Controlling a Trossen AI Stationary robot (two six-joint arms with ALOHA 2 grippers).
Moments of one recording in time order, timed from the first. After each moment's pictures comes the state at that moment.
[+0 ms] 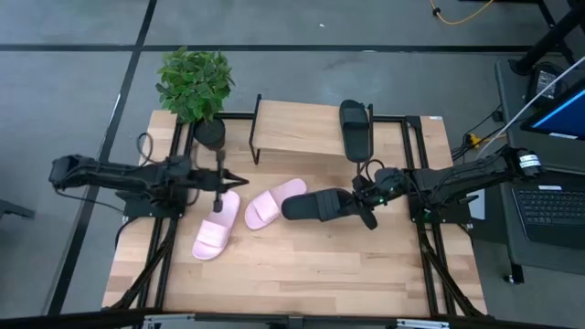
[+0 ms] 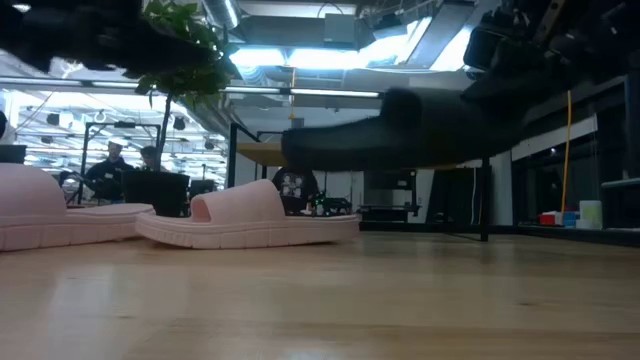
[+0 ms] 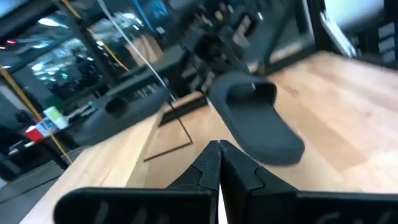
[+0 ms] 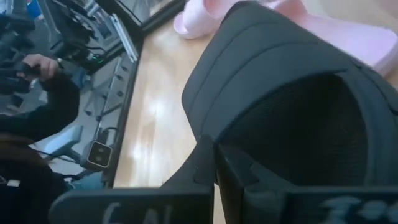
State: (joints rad) left arm 0.04 0.70 0.27 0.33 0.01 0.46; right arm 0.07 1.03 0.42 0.18 -0.24 0.55
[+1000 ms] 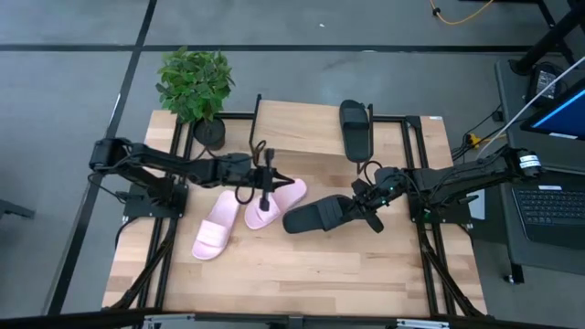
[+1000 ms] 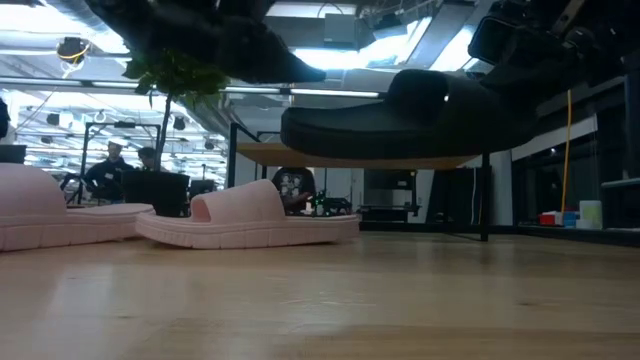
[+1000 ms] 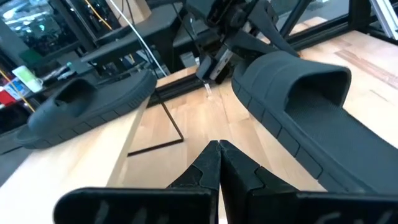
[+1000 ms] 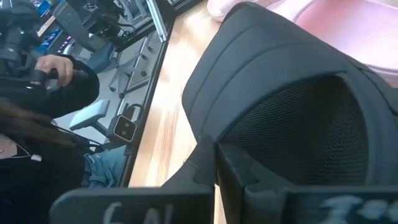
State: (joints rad) left arm 0.05 1.40 0.69 0.46 -0.02 0.38; right arm 0.06 1.03 0.42 0.18 -0.37 0.49
